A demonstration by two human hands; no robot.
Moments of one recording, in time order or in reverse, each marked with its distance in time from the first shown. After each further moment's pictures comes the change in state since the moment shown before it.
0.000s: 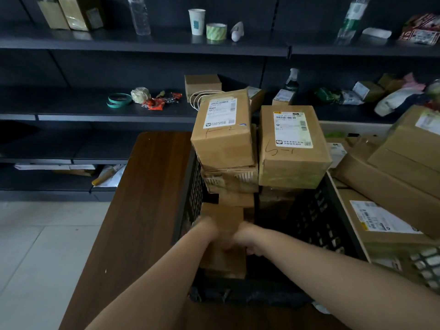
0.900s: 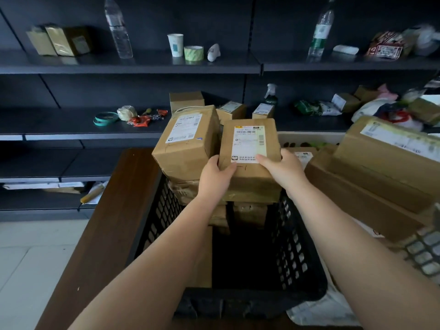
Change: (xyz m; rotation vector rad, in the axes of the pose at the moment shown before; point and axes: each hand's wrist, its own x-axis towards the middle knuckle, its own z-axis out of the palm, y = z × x) left_hand -0.059 0.127 -0.028 -0.711 0.293 0.606; right_hand -0.077 0.013 -0.172 0.269 0.804 -0.516
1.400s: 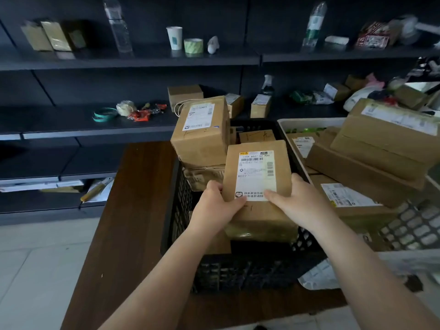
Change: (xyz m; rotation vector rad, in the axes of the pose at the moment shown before) left_hand -0.089 -0.037 -0.068 0.248 -0.189 -0.080; right_hand -0.139 0.000 0.013 -0.356 -0.127 0.035
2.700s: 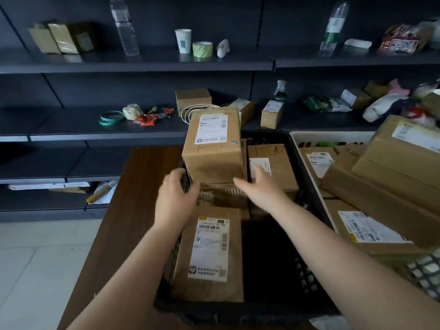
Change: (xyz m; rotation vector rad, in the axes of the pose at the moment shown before) left_hand 0.080 -0.025 -0.046 0.090 0.362 0.077; right_hand 0.108 -0.052 0.035 0.204 -0.124 -0.117
